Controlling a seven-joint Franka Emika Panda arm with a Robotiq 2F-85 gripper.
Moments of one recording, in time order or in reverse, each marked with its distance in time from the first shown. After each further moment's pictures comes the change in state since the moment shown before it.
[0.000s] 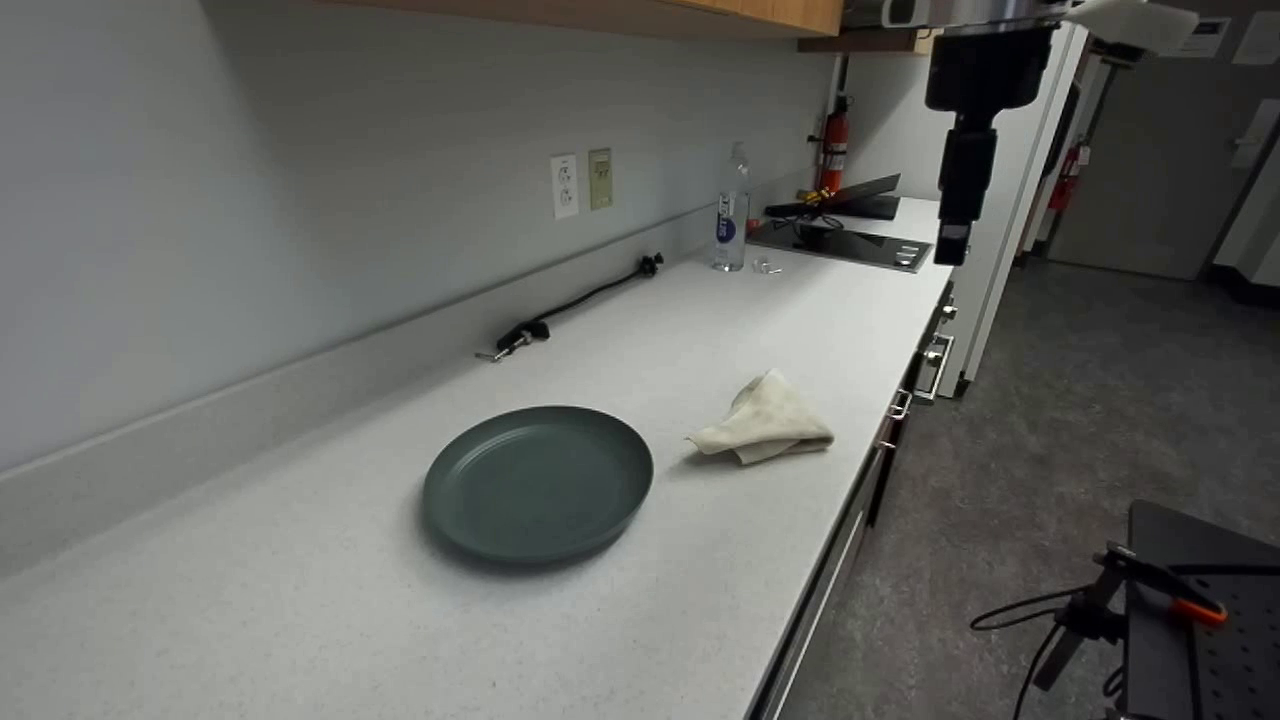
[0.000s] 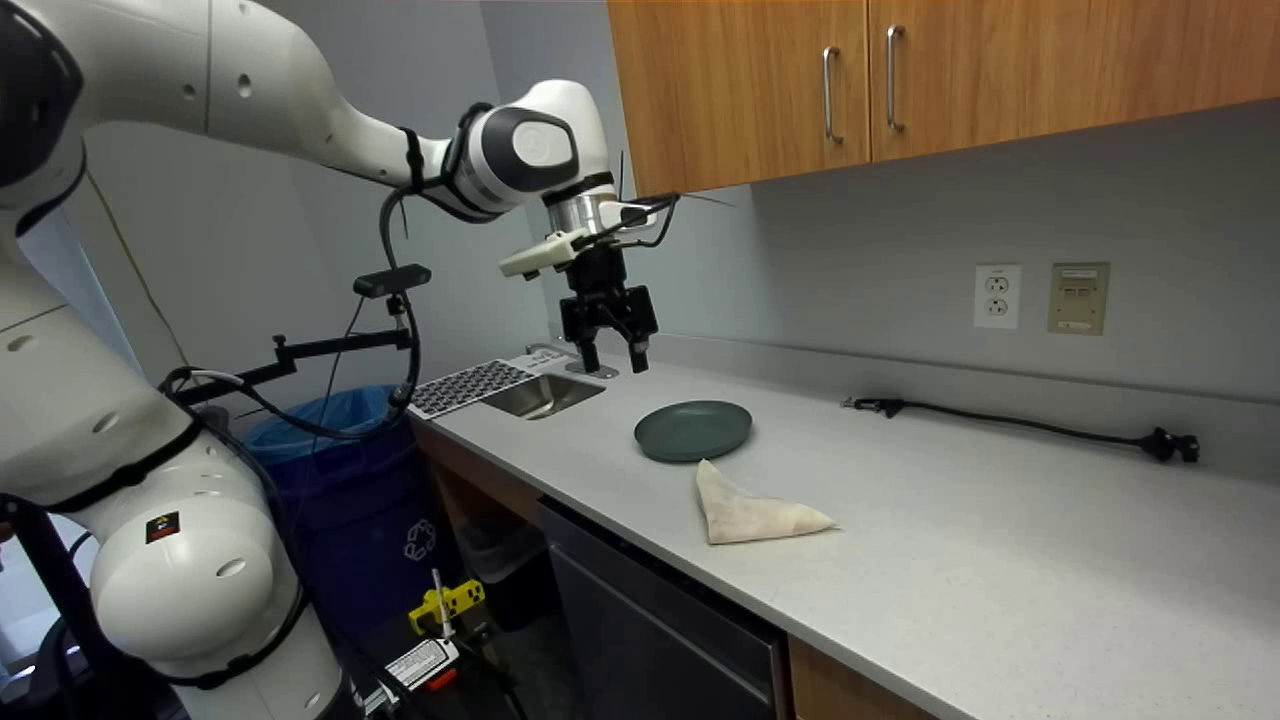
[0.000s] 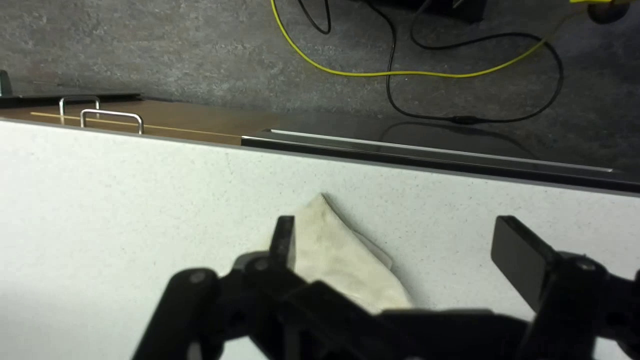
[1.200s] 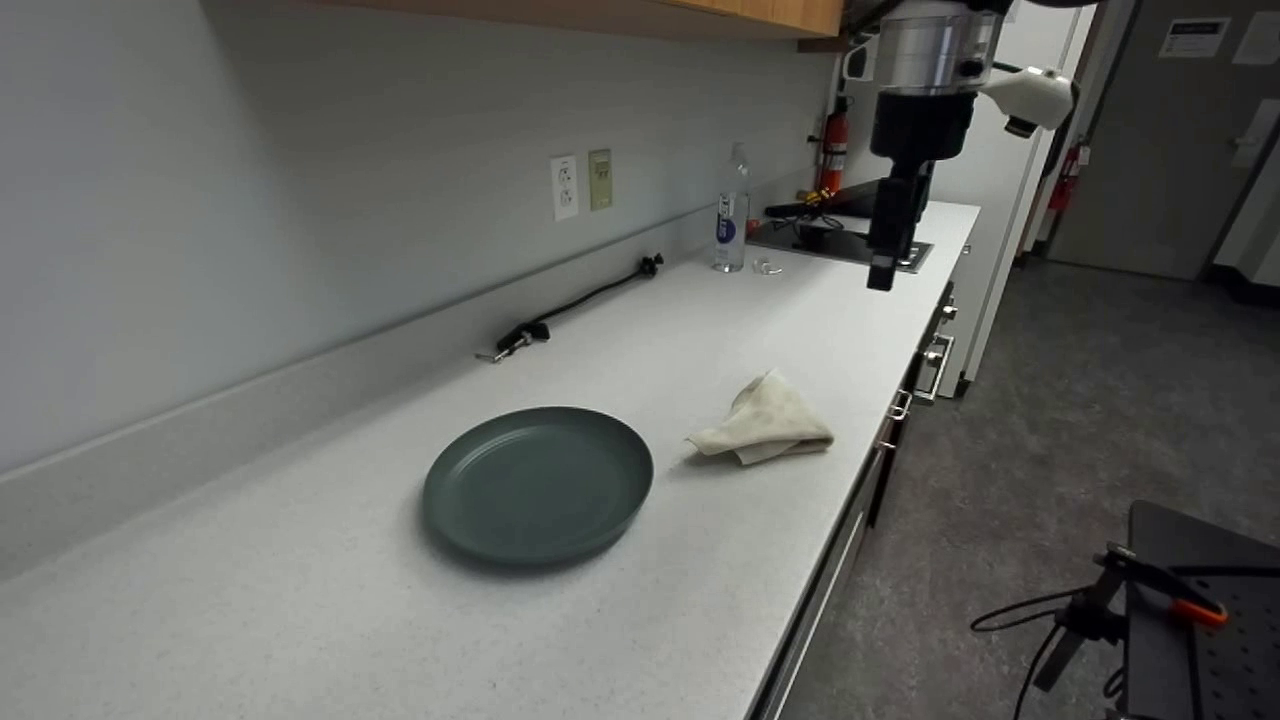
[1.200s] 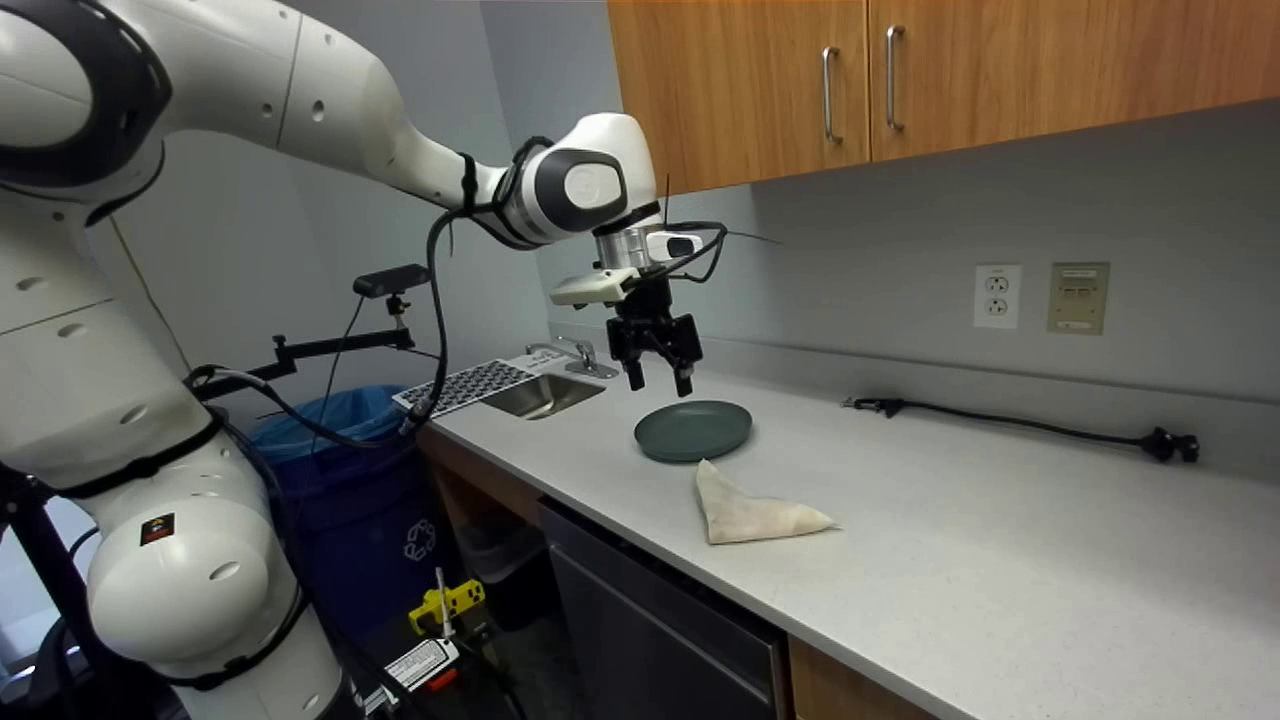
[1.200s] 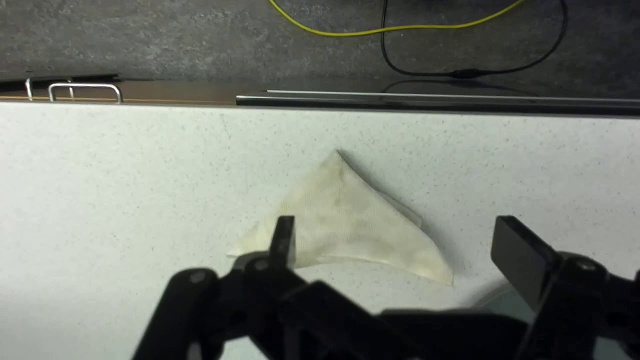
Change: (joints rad) arm -0.030 0.139 -0.041 0.021 0.037 0.181 0.007
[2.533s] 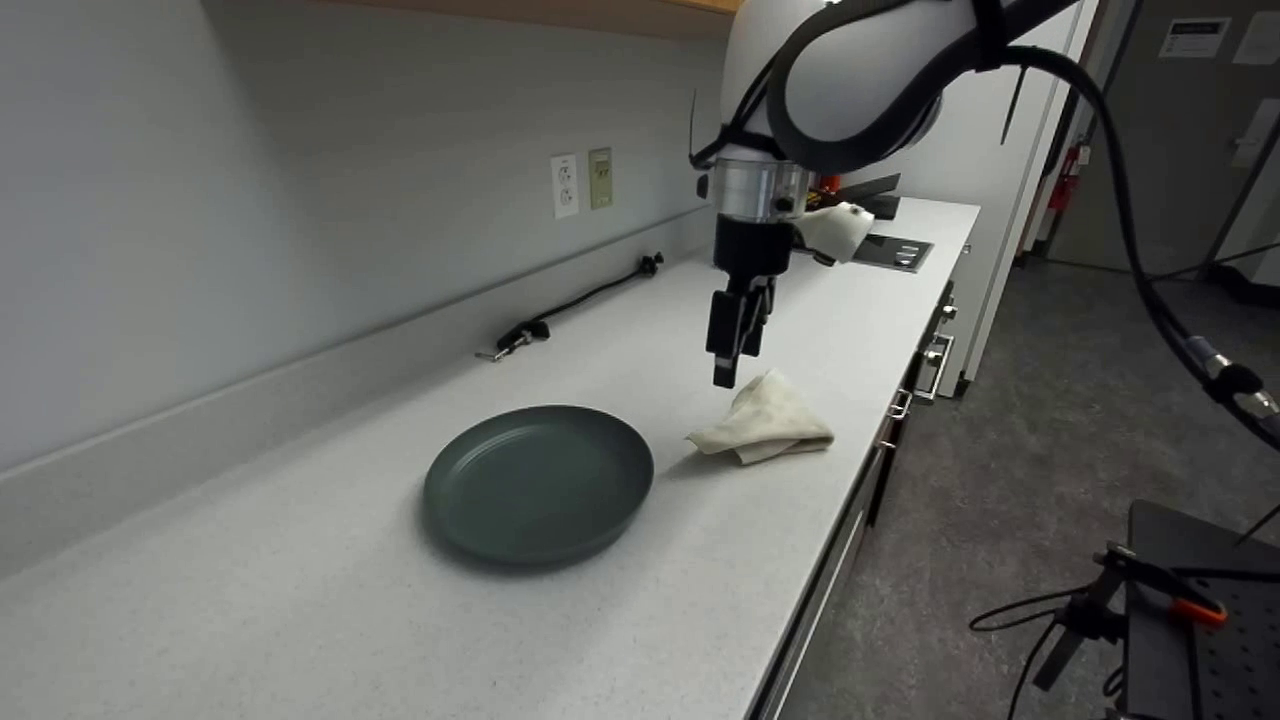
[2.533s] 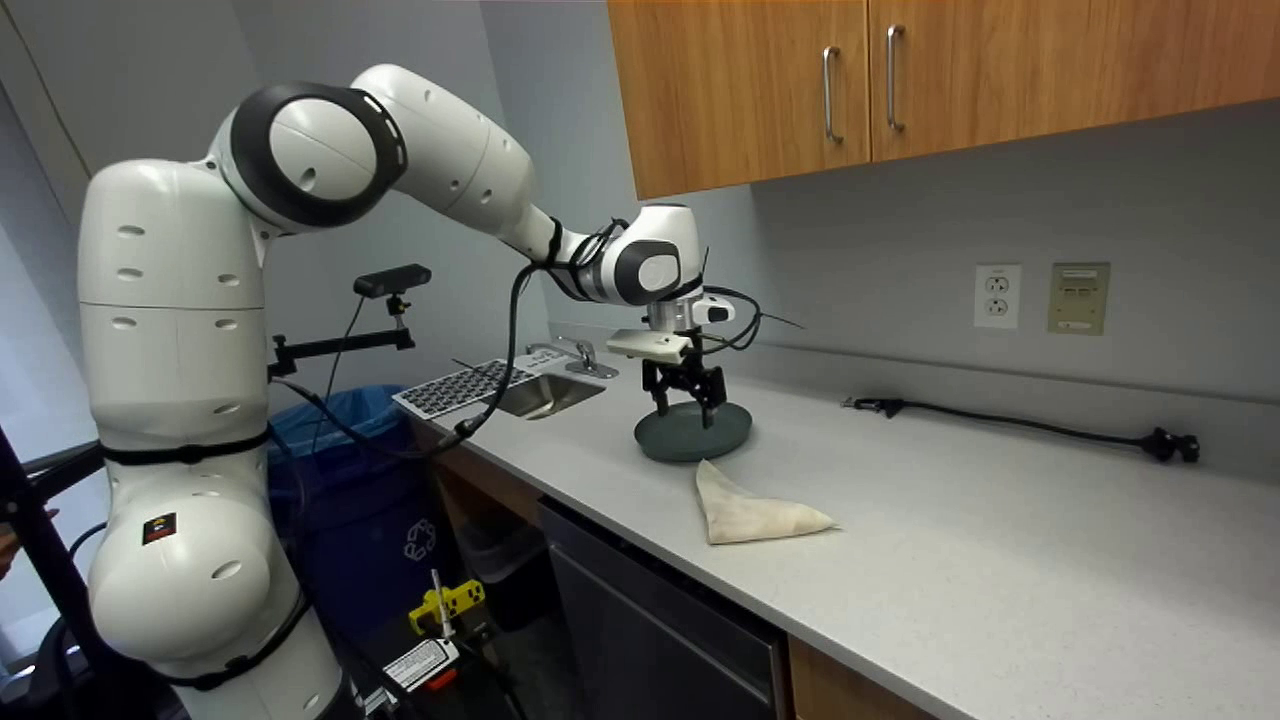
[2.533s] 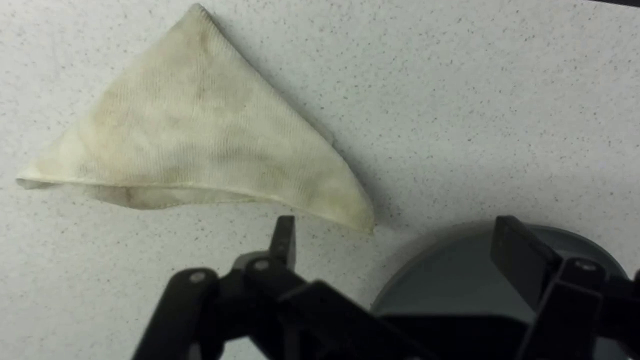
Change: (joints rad) arm 0.008 0.444 0.099 0.267 0.131 0.171 -0.060
